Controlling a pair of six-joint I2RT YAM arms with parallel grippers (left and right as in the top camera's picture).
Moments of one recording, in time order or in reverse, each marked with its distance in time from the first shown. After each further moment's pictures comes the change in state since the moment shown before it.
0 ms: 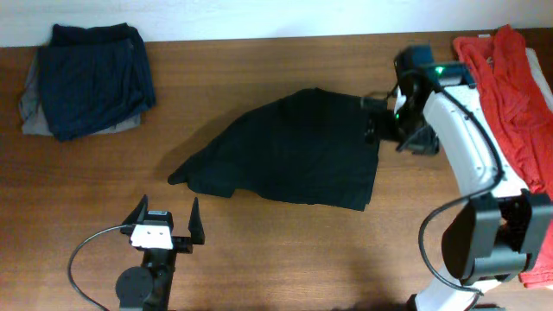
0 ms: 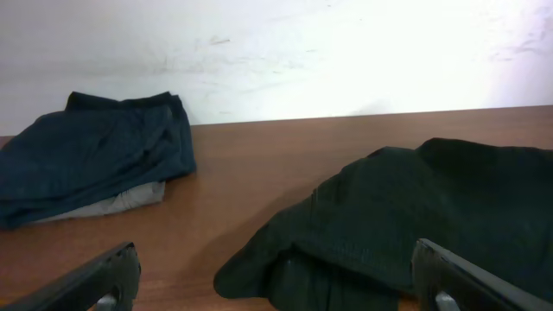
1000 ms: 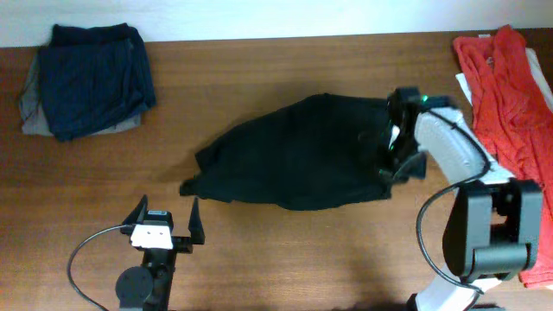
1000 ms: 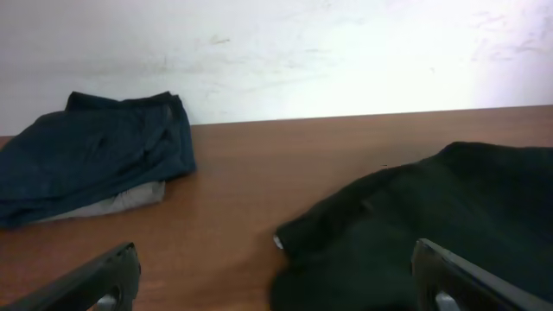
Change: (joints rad) left arm 0.000 0.000 0.000 0.001 0.000 0.000; right arm -0.025 0.009 -0.167 0.010 0.000 0.040
